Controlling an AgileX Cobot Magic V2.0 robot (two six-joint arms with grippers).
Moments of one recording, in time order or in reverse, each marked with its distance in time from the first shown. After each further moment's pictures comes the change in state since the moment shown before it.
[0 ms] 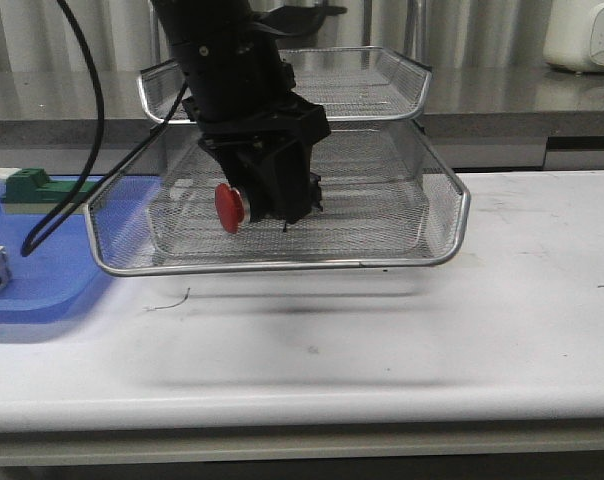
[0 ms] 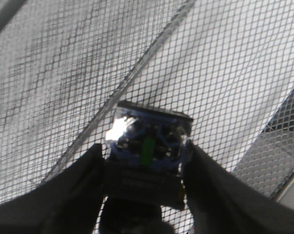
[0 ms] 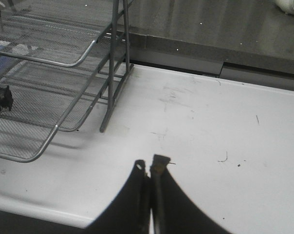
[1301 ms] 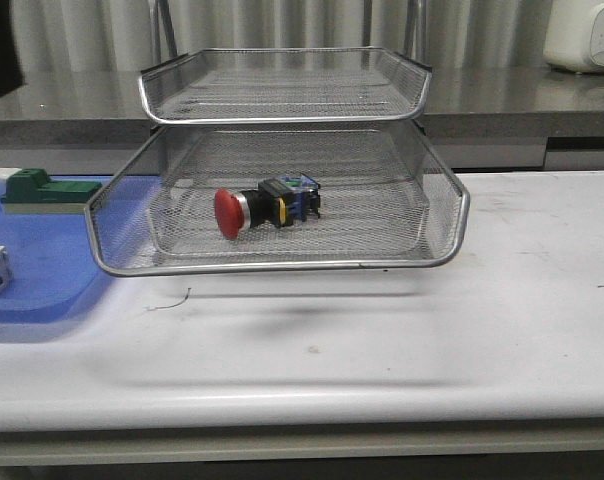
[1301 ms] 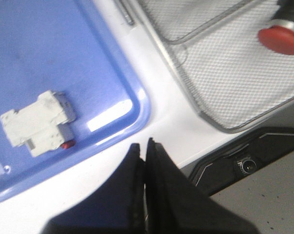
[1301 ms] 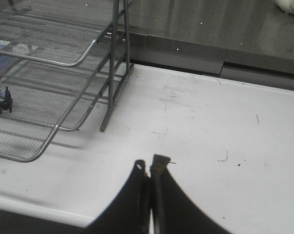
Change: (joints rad) left arm 0.283 -0.568 0.395 0.202 0.058 -0.177; right arm 0.000 0.000 0.000 0.000 0.002 0.000
